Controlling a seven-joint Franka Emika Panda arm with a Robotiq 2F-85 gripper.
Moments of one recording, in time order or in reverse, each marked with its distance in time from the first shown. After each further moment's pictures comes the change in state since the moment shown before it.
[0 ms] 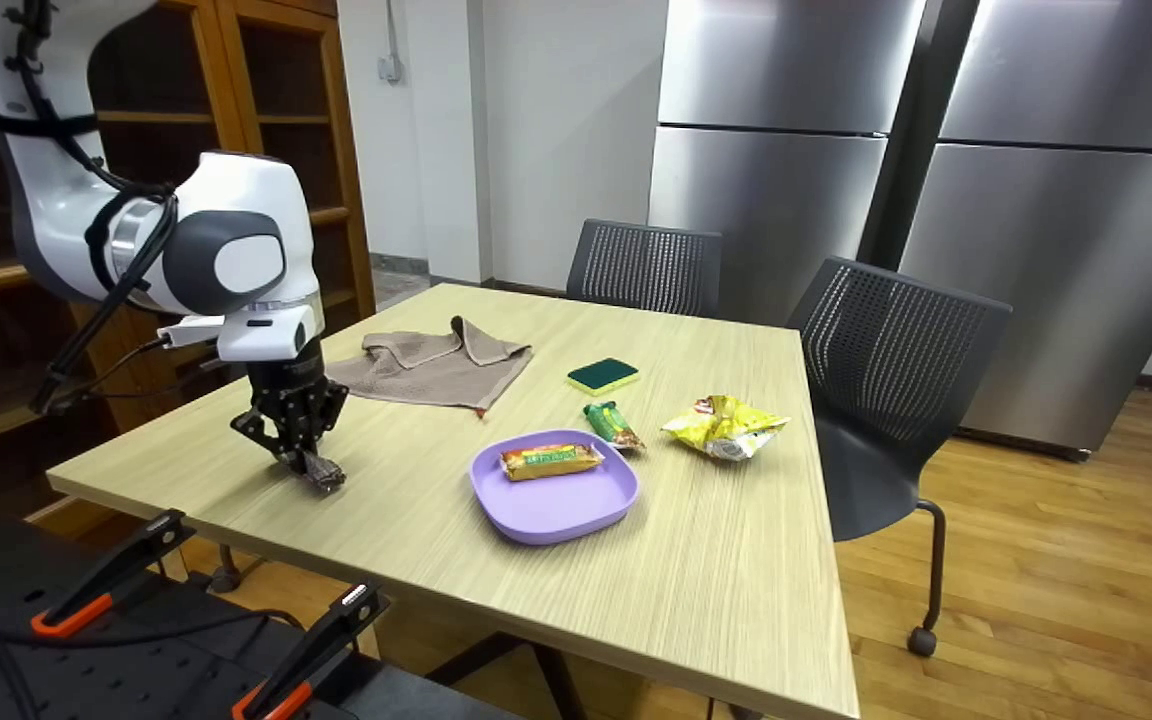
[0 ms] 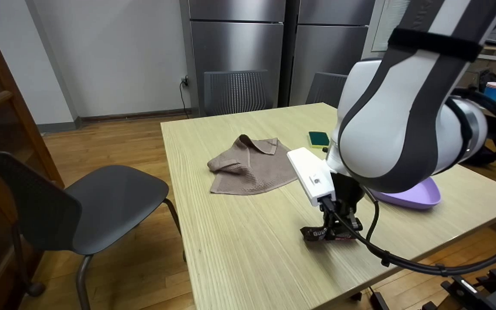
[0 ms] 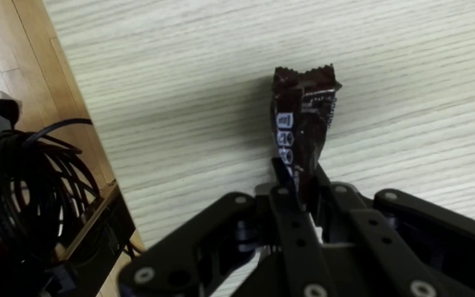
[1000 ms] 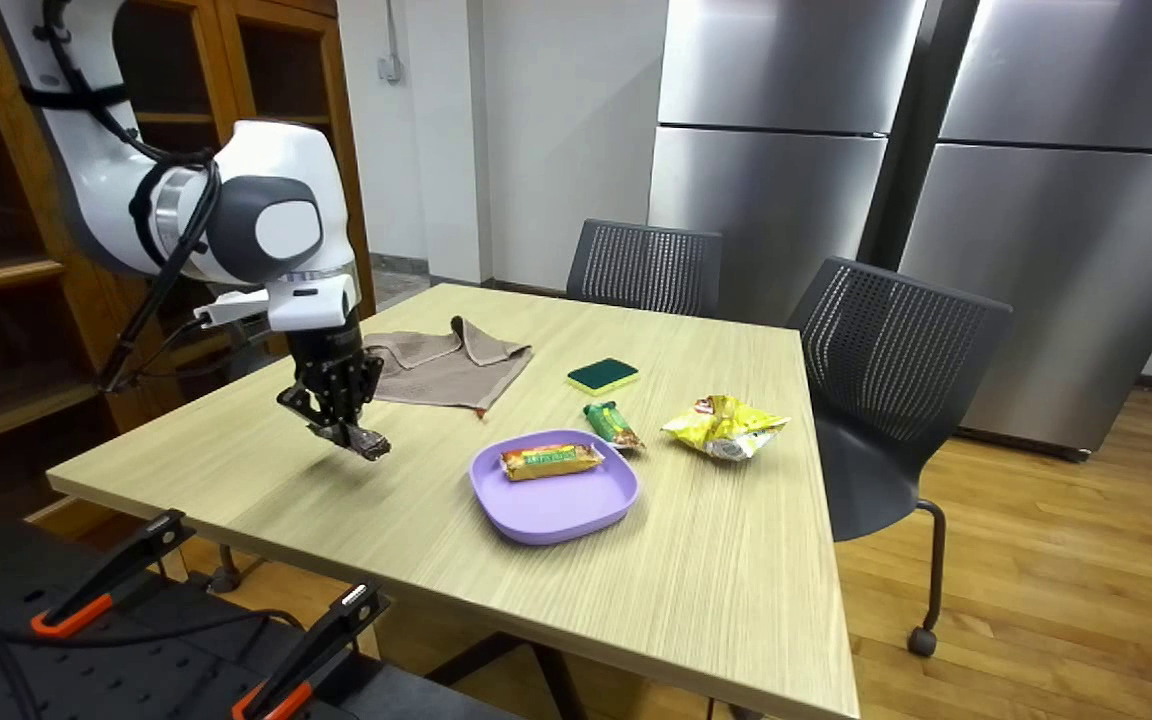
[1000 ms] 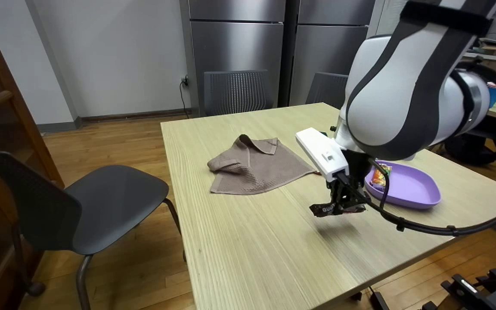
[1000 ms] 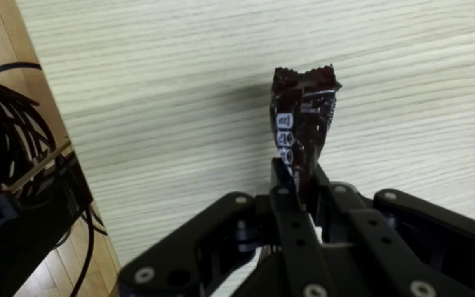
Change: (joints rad) arm 0.037 -0.069 -0.126 0.011 -0.057 -0.060 -0.091
